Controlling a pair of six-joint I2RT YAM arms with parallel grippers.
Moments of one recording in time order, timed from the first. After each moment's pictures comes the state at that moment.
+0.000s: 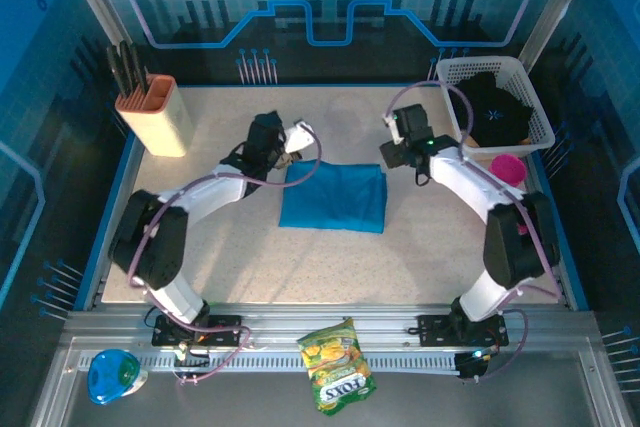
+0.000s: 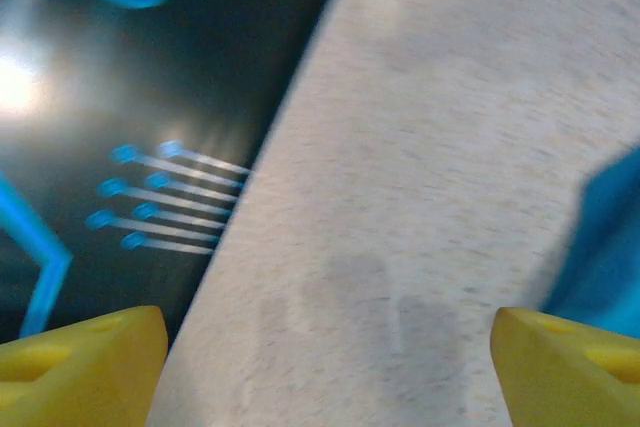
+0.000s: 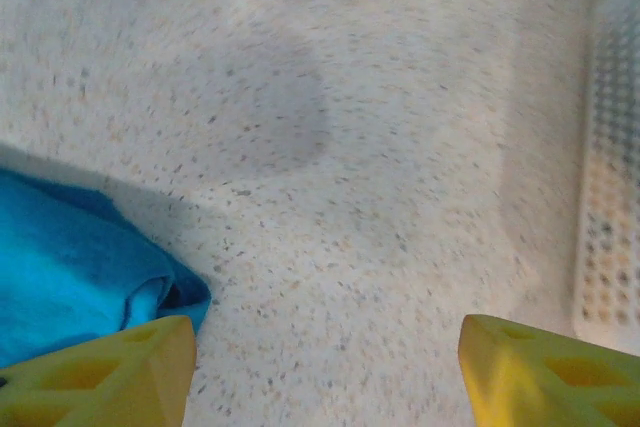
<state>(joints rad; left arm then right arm) -0.39 1.63 1.06 0.11 -0.22 0.81 0.32 1.61 1.22 -0.48 0.26 -0.09</state>
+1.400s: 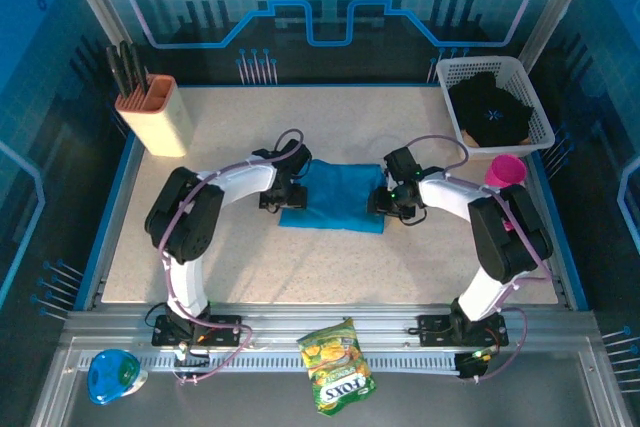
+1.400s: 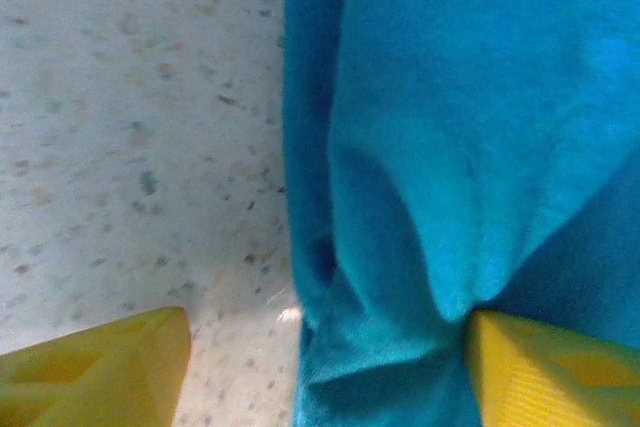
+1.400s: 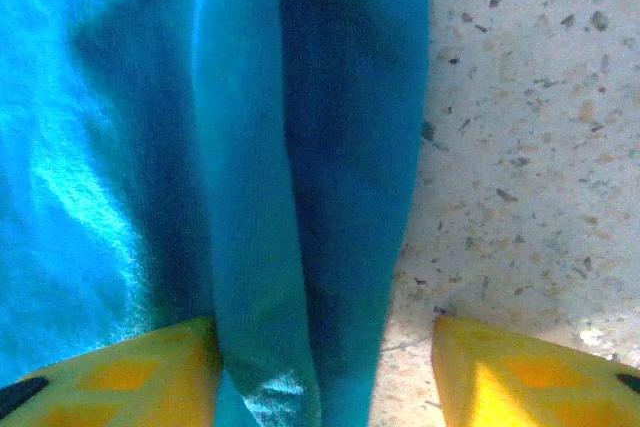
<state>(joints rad) -0.49 1.92 1.25 -0.73 -0.10 -0.54 0.38 1.69 0.94 -0.48 -0.16 0.52</state>
